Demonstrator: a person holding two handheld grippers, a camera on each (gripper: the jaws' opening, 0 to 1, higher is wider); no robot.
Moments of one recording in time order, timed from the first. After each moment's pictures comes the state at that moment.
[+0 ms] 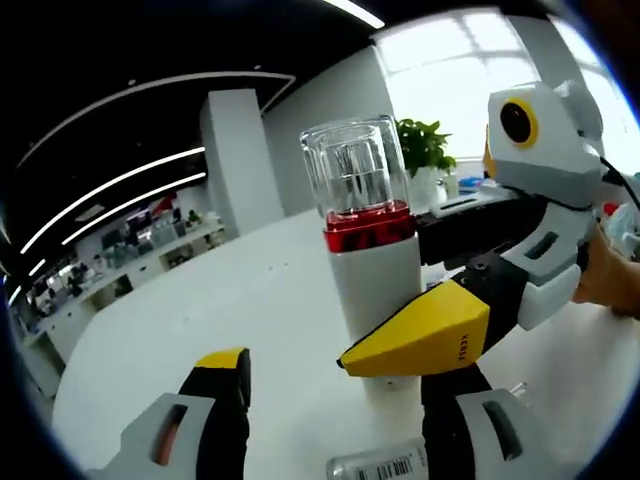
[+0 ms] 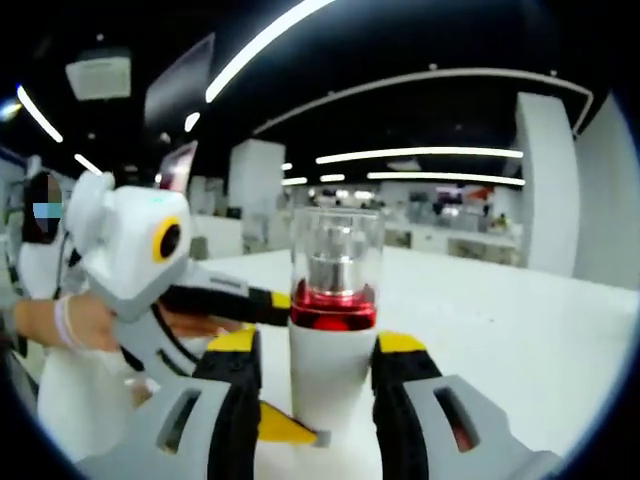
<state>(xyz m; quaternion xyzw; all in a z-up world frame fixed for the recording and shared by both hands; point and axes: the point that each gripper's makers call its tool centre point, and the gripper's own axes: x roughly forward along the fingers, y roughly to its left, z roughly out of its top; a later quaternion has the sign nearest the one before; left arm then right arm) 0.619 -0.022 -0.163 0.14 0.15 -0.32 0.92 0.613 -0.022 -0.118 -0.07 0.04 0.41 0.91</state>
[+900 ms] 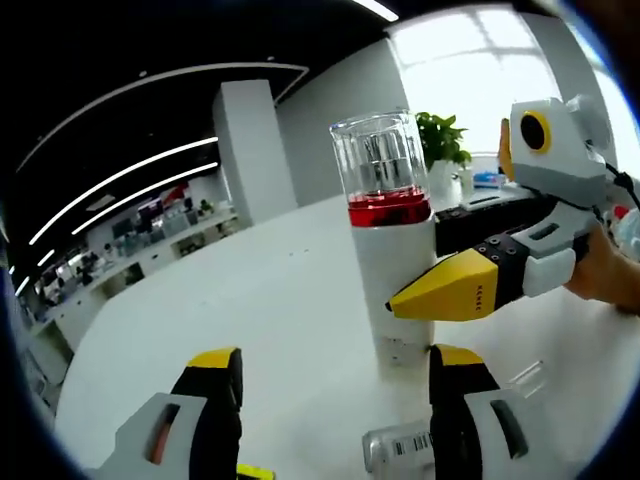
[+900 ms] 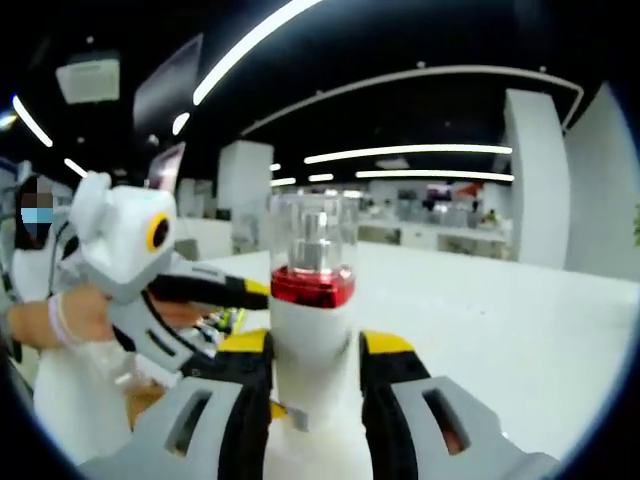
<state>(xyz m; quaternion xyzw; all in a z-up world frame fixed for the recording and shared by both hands) 0.624 0.004 -0.167 0.13 0.16 -0.29 0.93 0.617 -0.034 -0.121 -0.06 0.04 0.39 0.92</state>
